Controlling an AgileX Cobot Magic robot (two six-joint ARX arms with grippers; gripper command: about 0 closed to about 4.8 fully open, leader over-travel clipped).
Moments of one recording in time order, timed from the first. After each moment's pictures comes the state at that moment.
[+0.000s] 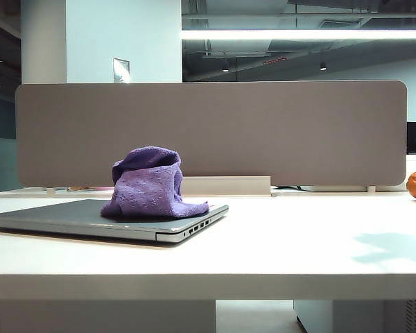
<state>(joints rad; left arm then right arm) -0.04 0.00 0.00 -0.08 0.02 -0.04 0.05 1.08 1.16 -0.51 -0.26 -0.11</state>
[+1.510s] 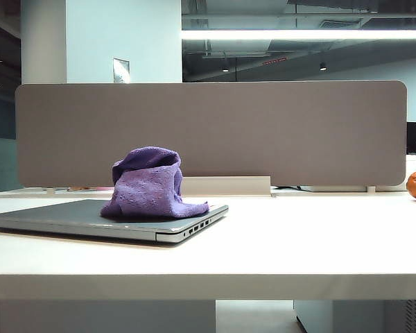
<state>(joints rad) -0.04 0.00 0.00 -0.08 0.02 -0.04 0.05 0.45 0.80 -0.50 -0.24 -0.08</state>
